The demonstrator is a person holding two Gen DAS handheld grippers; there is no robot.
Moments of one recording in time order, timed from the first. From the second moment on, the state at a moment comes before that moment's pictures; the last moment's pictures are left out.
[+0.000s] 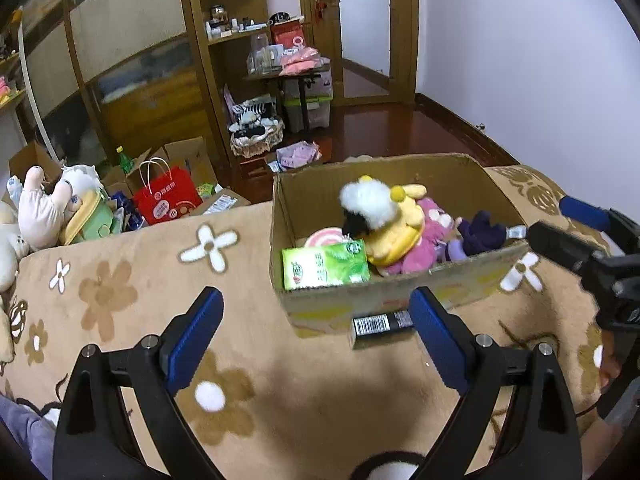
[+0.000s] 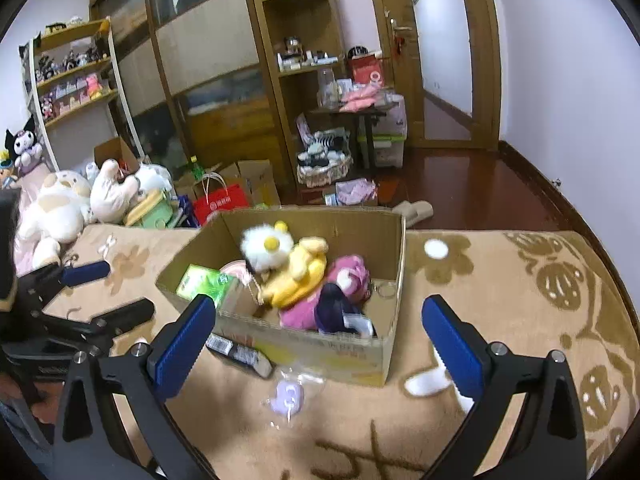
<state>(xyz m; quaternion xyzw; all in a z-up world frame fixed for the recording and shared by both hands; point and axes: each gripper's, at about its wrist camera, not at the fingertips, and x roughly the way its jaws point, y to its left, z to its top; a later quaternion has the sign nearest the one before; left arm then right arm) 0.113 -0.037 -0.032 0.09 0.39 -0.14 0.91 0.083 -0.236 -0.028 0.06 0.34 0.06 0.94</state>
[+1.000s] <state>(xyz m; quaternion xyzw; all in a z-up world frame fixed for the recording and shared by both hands) 0.148 -0.057 -0.092 0.03 0.47 -0.16 0.87 0.109 -0.215 -0.118 0.03 0.46 0.07 0.89</state>
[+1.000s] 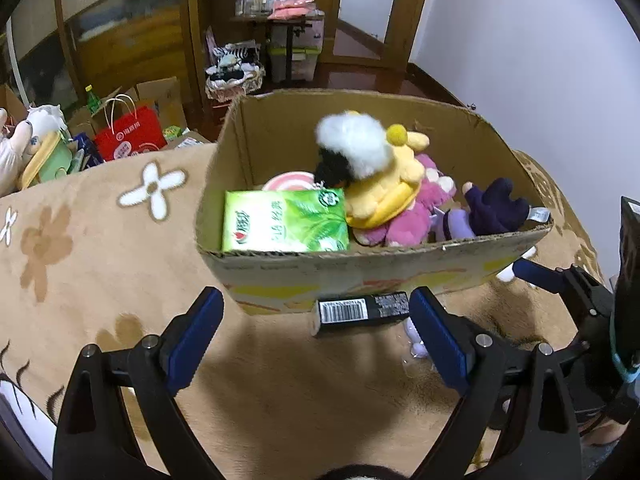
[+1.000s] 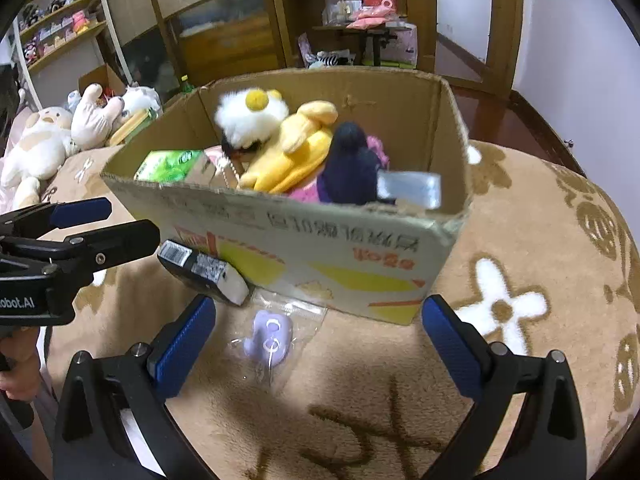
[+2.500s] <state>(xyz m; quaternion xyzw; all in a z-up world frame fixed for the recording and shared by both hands) 0.165 -0.081 -0.148 0.00 0.56 -0.18 0.81 0.125 -0.167 -0.167 0.05 0.52 0.06 0.85</state>
